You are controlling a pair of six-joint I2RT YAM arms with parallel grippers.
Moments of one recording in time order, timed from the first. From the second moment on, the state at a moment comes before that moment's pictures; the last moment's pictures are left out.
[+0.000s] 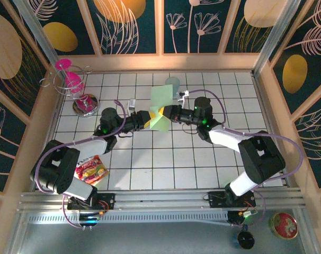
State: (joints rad) left arm -0.43 1.50 0.59 0.83 0.79 -1.27; right arm 0.52 1.56 0.78 0.67 -0.75 1.04
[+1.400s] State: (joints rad) left arm -0.47 1.36 0.99 -0.47 -0.26 -0.47; right arm 0.41 1.37 0.74 0.12 -0.23 0.91
